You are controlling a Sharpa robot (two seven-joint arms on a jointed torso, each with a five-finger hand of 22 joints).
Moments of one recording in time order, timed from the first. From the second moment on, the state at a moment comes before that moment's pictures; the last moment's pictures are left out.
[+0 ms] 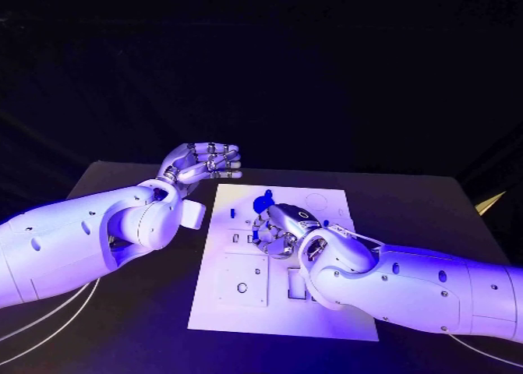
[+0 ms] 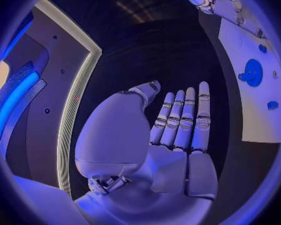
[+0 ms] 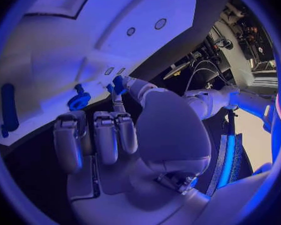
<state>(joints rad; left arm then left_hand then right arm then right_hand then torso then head) 1.23 -0.87 -0.02 1.55 -0.09 -0.37 0.41 1.41 -0.15 0.46 0.14 0.13 0.85 0.22 0.20 0.14 0.98 0.19 0.07 0.07 0.93 0.16 0.17 0.24 0.17 0.93 0.25 0.26 0.09 1.15 -0.56 -0.16 1.59 -1.49 -0.55 -0.43 1.30 -0.13 0.52 0.09 0.20 1.01 0.12 0.18 0.46 1.47 0.04 1.54 1.31 1.46 -0.04 1.56 1.31 0.01 1.47 0.07 1.57 1.31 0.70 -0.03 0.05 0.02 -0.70</state>
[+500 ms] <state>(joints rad) 1.23 -0.87 -0.02 1.55 -0.09 -0.37 0.41 1.41 -0.15 0.46 0.14 0.13 0.85 0.22 0.20 0.14 0.98 0.19 0.07 0.07 0.93 0.16 0.17 0.24 0.17 0.93 0.25 0.26 0.09 1.13 -0.53 -0.16 1.53 -1.53 -0.52 -0.46 1.30 -0.14 0.52 0.09 0.20 1.01 0.12 0.18 0.46 1.47 0.04 1.54 1.31 1.46 -0.04 1.56 1.31 0.01 1.47 0.07 1.57 1.31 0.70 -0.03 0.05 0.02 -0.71</state>
